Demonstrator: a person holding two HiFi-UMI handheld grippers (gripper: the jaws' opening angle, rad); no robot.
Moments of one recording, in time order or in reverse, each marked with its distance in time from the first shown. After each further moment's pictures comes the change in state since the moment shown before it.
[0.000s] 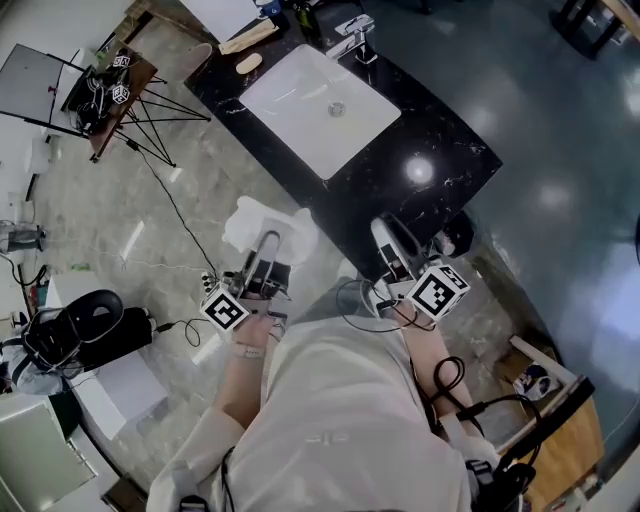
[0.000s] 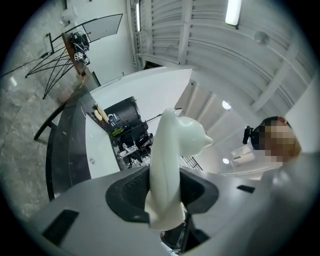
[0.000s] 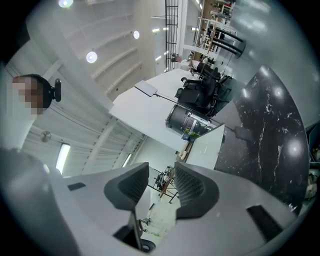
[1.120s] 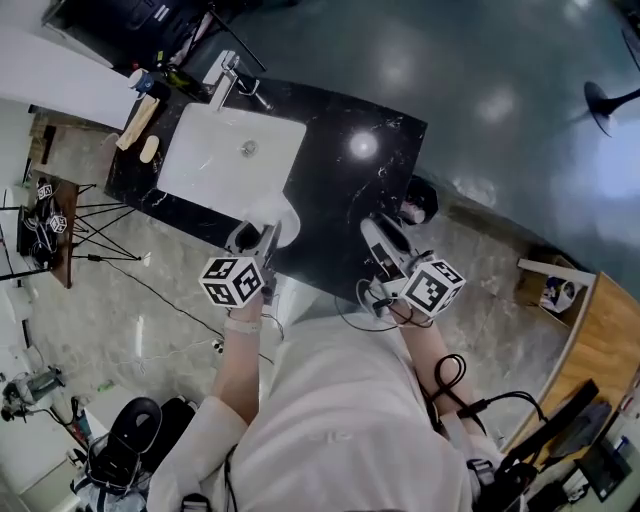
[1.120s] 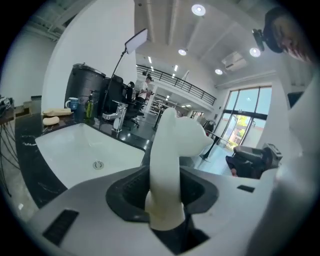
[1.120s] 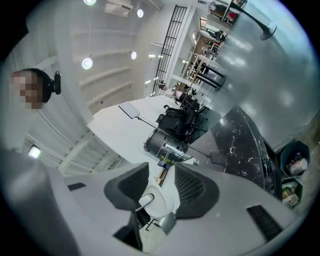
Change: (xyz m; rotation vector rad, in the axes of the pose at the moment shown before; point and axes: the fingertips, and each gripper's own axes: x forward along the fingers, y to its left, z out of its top) left arm 0.170 0.103 -0.088 0.614 0.740 0.106; right arm -0.047 -0.060 0.075 -0.028 -0.288 -0.280
